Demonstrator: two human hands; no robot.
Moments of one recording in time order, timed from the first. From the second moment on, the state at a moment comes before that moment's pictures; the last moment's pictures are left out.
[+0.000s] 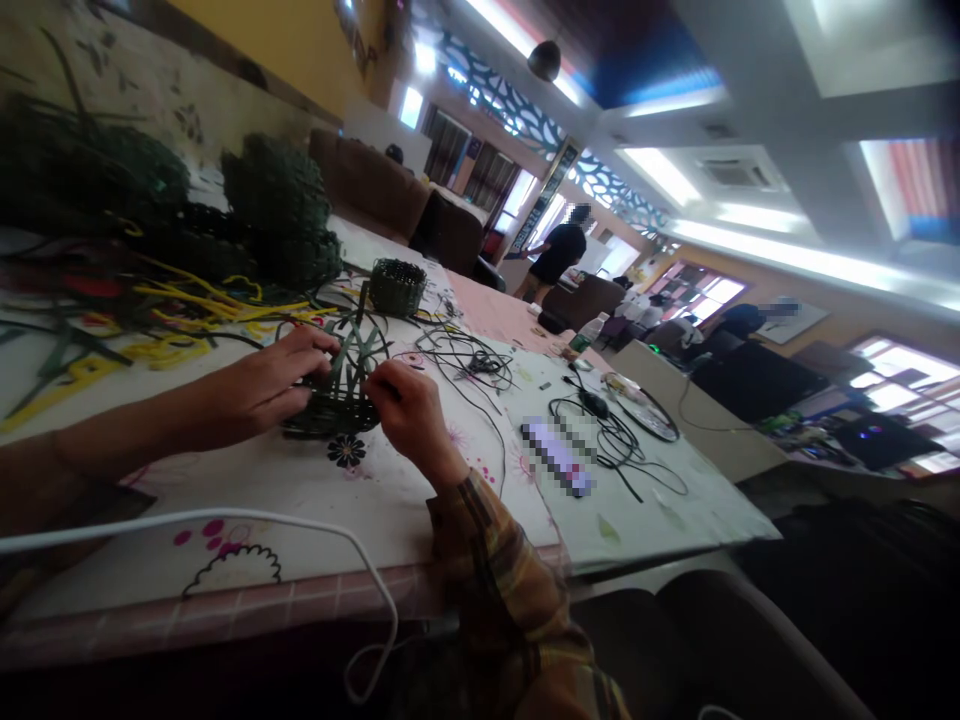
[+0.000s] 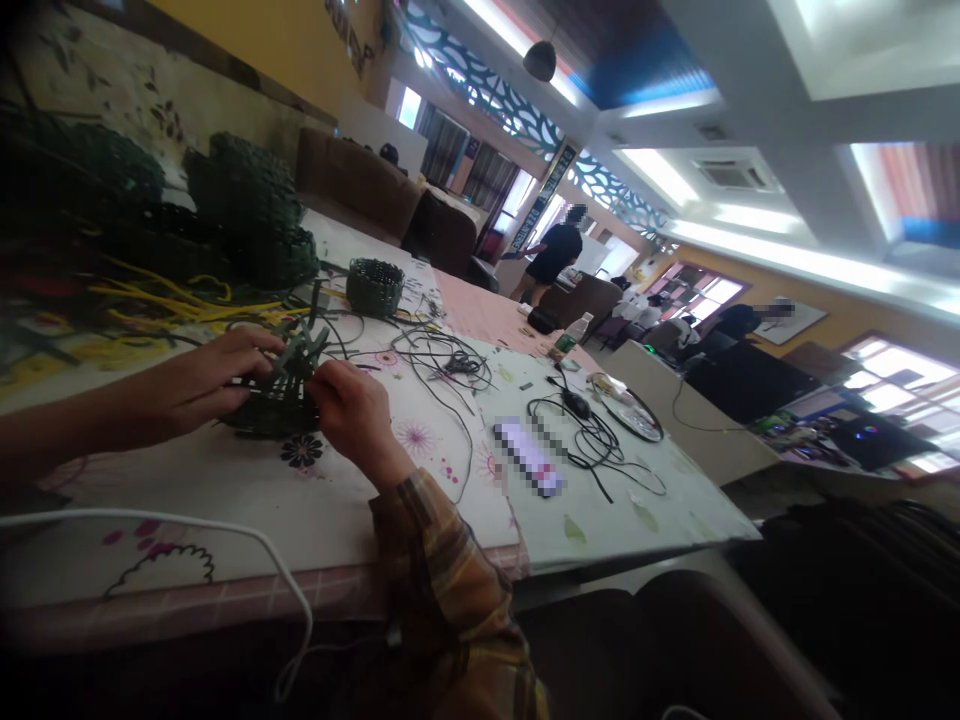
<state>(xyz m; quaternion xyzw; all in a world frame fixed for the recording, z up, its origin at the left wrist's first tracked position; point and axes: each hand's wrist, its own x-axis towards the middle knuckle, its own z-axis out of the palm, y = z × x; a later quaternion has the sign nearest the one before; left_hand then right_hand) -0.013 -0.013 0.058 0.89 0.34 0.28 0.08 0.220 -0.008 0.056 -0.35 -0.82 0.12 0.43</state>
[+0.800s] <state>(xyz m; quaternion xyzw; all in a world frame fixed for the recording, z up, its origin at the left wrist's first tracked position) -0.016 -0.013 0.074 0.91 0.28 0.29 0.12 0.225 -0.013 0.069 -0.40 -0.85 -0.08 0.34</state>
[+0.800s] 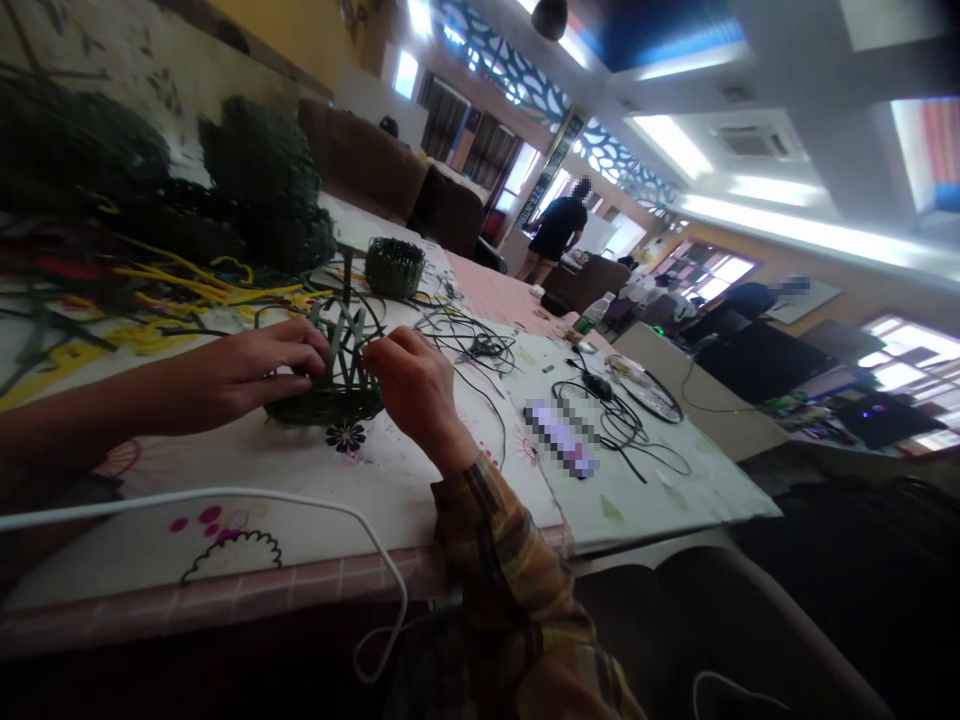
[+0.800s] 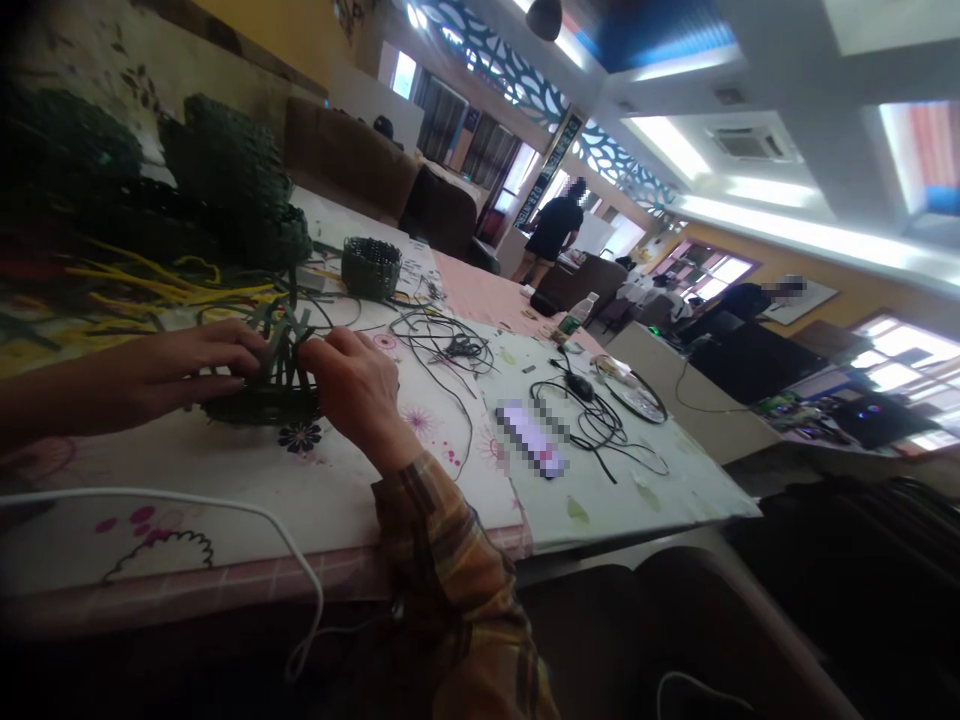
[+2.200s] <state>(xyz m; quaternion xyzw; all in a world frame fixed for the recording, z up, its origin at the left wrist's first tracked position) -0.015 -0.010 0.070 0.90 0.31 0.26 0.17 0.217 -0.026 0.072 -0.43 -0.86 -0.10 0.26</state>
